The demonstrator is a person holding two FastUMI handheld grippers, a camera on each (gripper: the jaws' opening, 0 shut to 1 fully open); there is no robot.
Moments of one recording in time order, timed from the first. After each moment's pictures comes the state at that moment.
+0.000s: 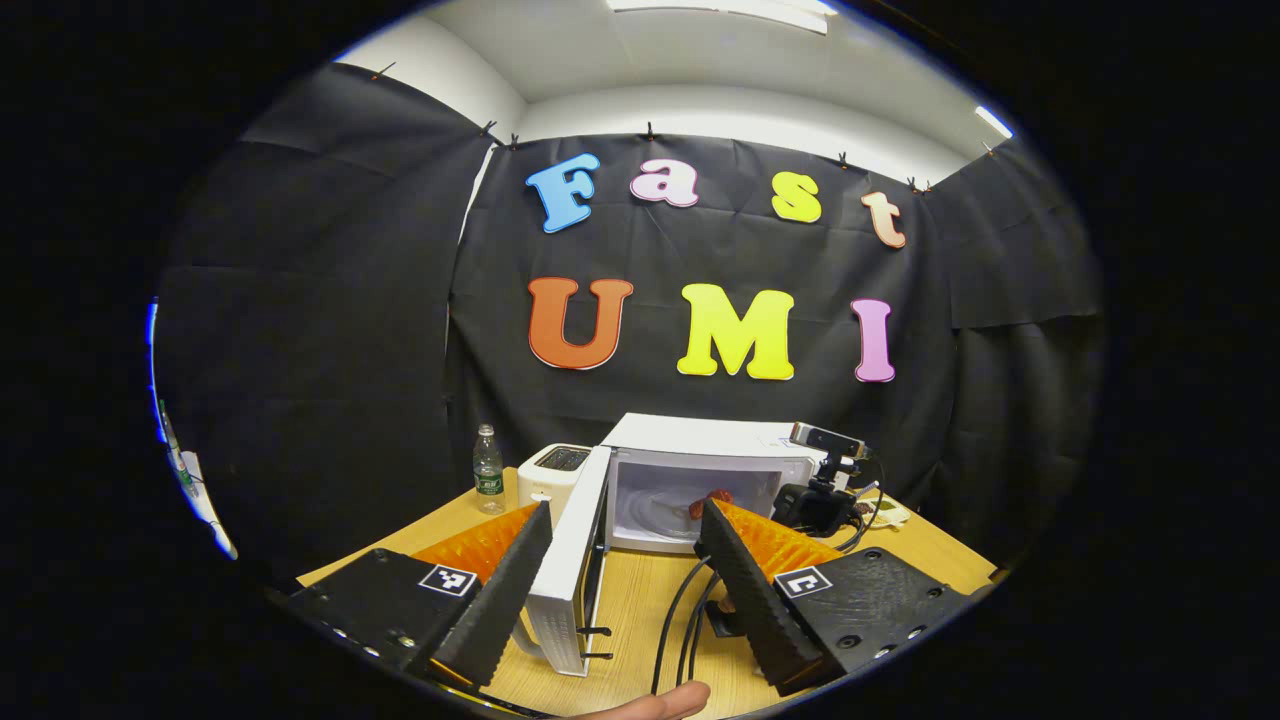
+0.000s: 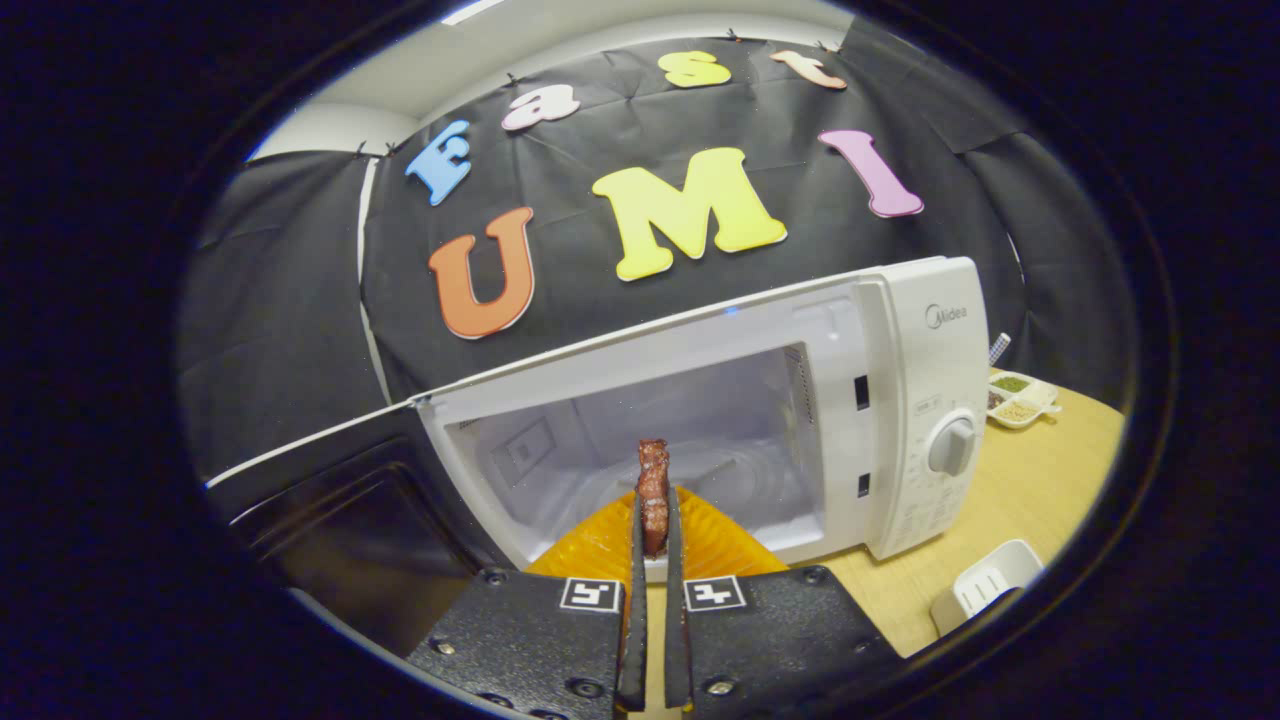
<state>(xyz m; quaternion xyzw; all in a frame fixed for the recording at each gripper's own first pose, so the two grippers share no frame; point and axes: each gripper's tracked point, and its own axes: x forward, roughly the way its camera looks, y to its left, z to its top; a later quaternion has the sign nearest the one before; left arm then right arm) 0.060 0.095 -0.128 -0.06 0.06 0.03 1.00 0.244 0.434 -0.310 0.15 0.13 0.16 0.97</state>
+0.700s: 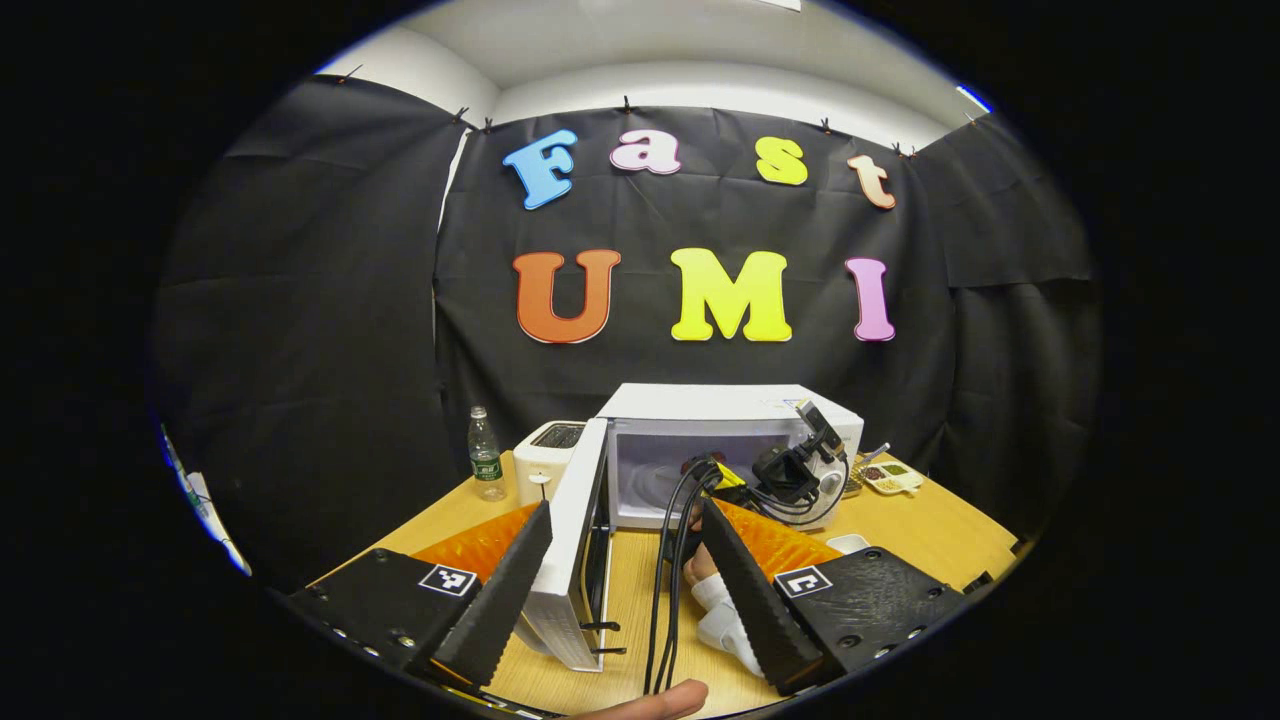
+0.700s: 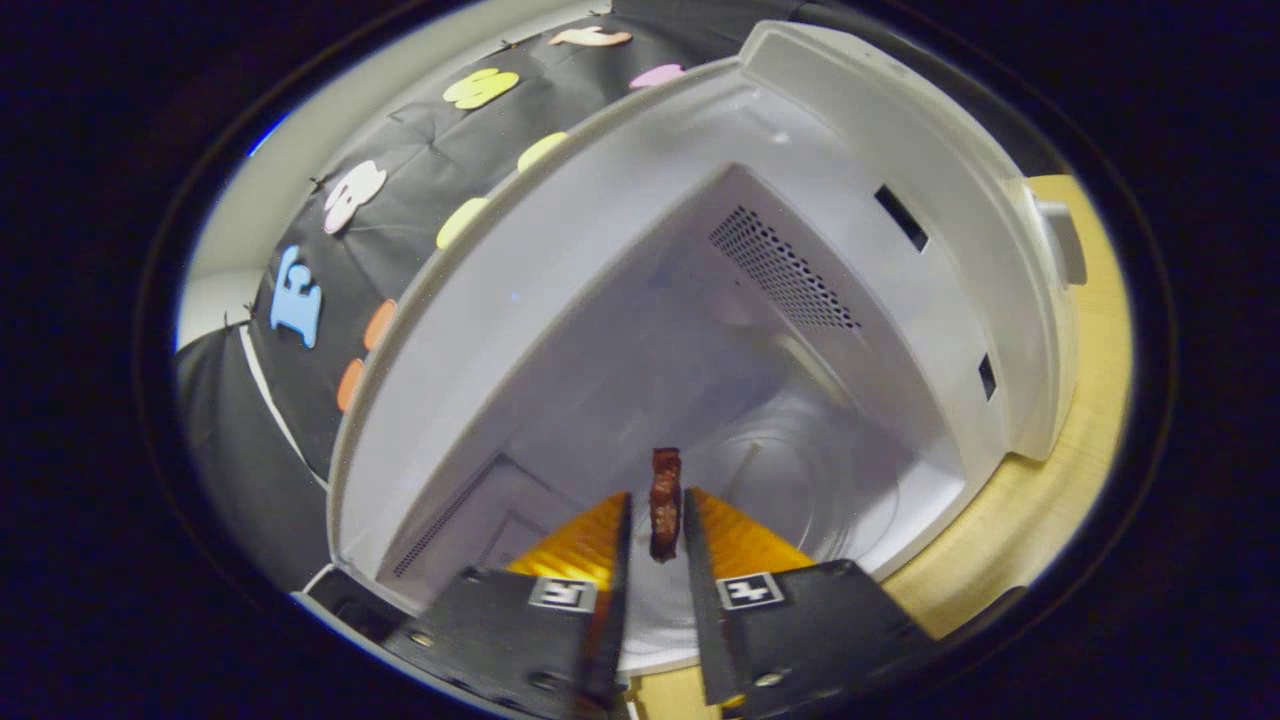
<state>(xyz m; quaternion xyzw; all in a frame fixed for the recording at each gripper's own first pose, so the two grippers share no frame) 0.075 0.094 -0.160 -0.03 0.11 0.02 0.99 0.337 0.457 -0.358 0.35 0.18 0.05 0.92</state>
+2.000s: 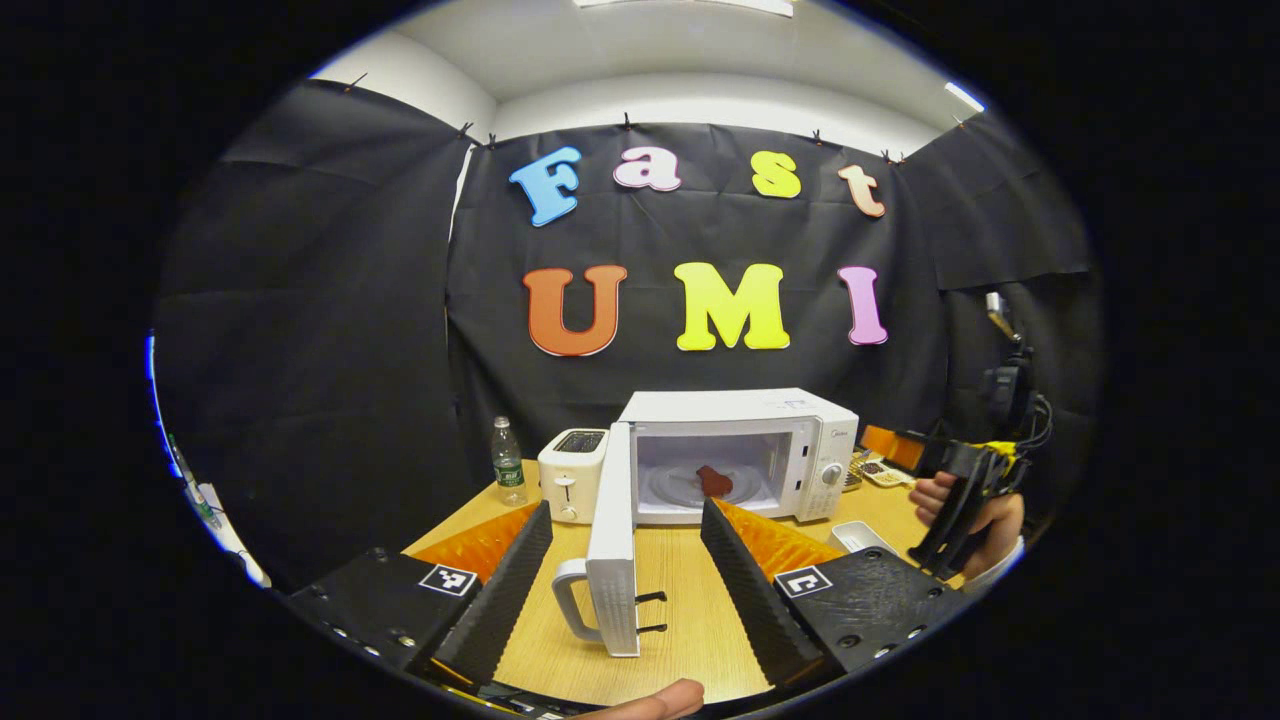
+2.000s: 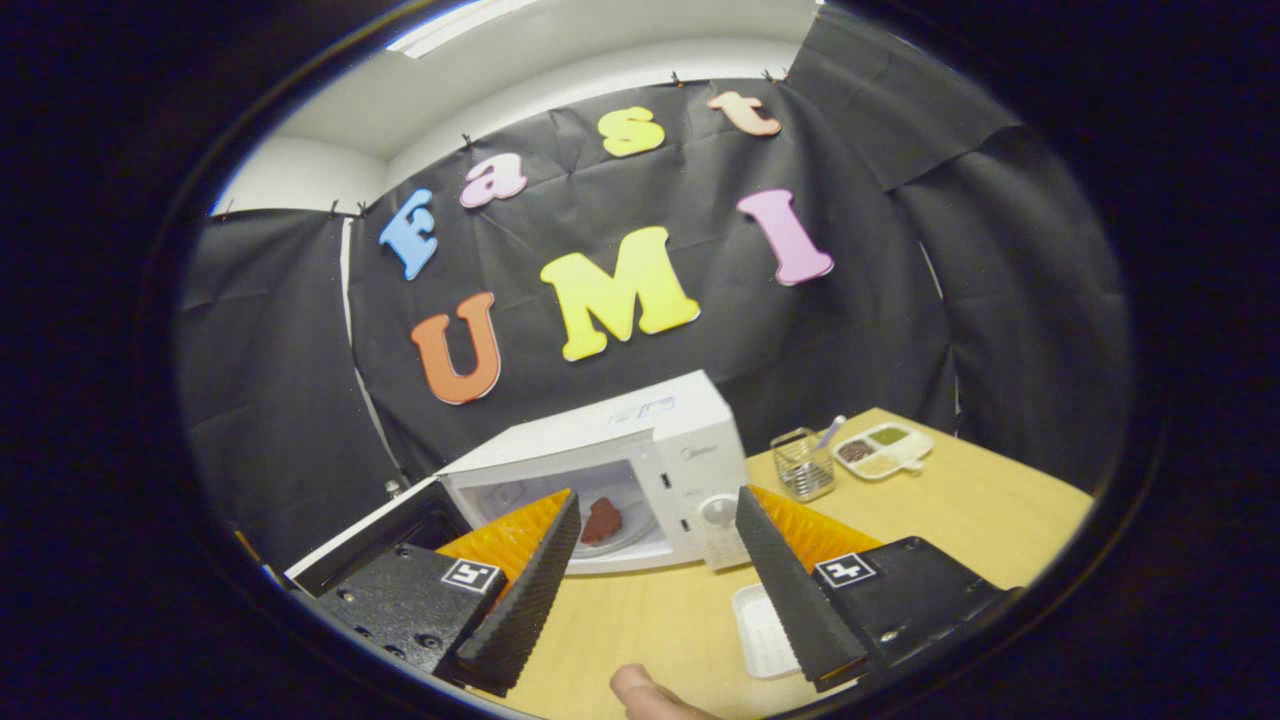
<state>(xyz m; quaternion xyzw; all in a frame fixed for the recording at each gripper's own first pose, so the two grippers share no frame) 0.022 0.121 -0.137 -0.01 0.08 0.02 1.00 0.104 0.209 -0.165 0.14 0.10 0.10 0.98</state>
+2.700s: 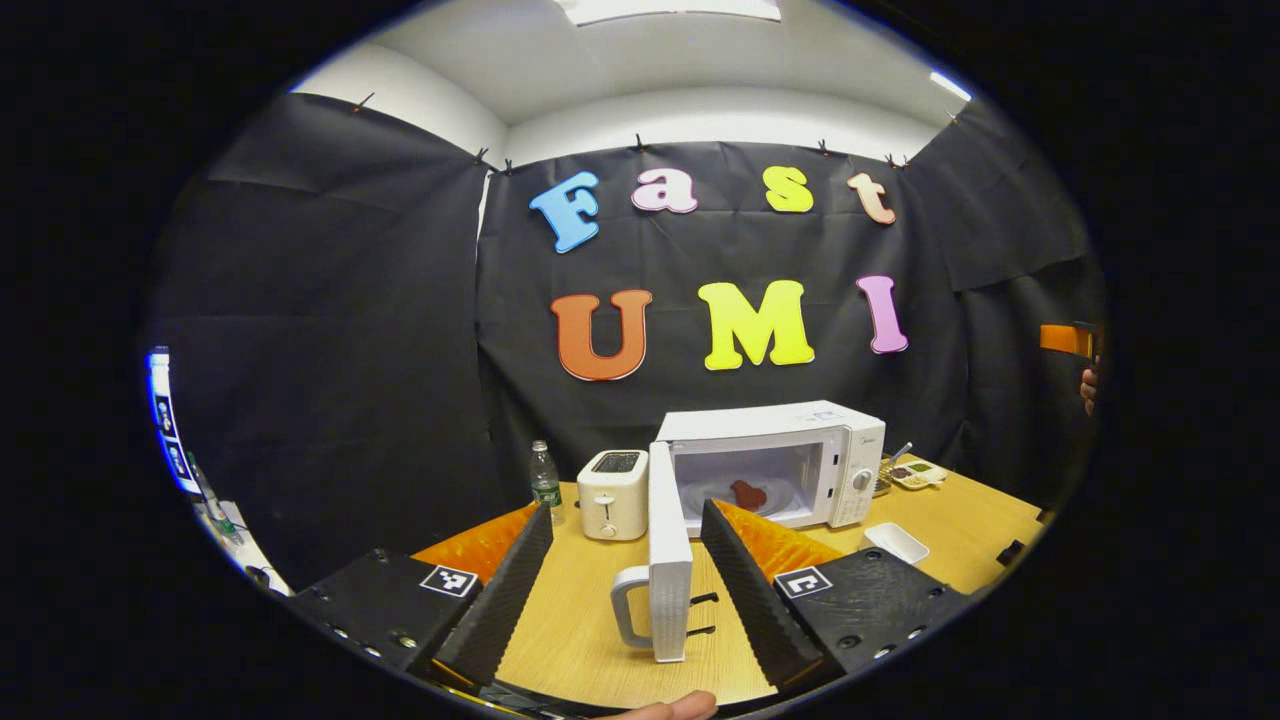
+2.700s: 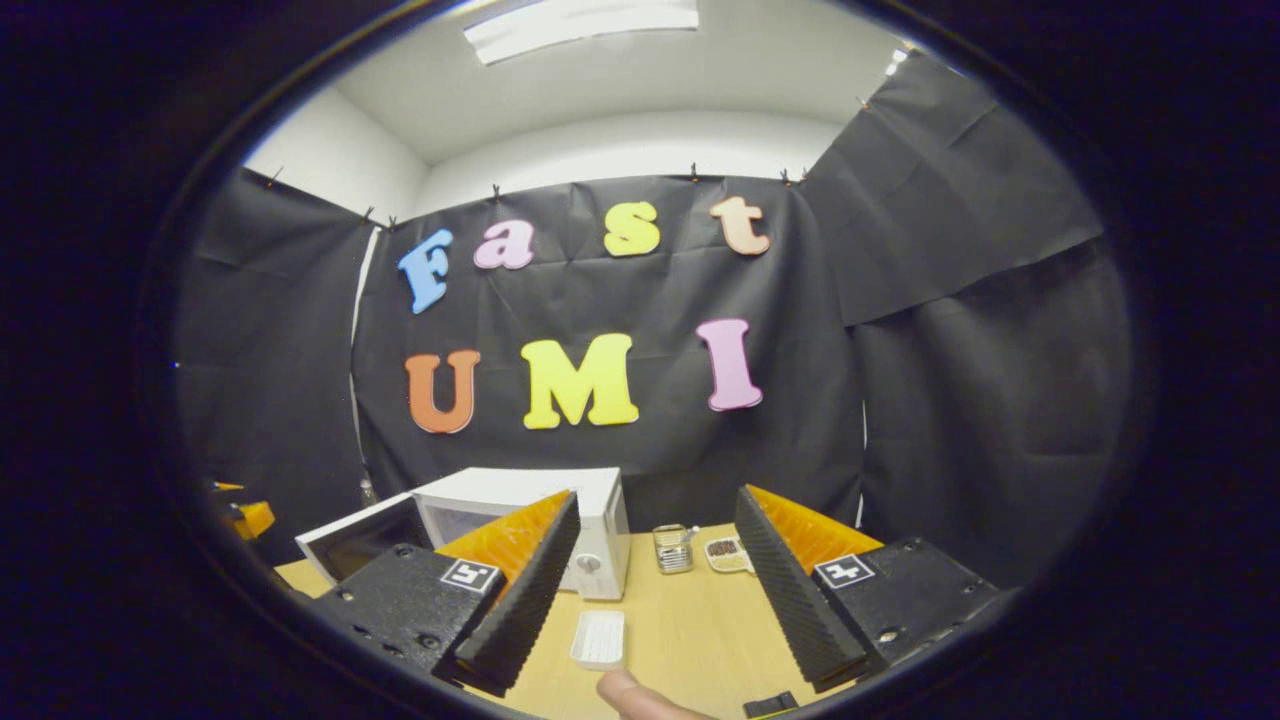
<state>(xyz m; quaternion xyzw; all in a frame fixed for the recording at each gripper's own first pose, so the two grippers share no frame) 0.011 0.159 -0.139 0.00 0.06 0.05 1.00 0.005 0.062 -0.045 0.05 0.02 0.07 1.00</state>
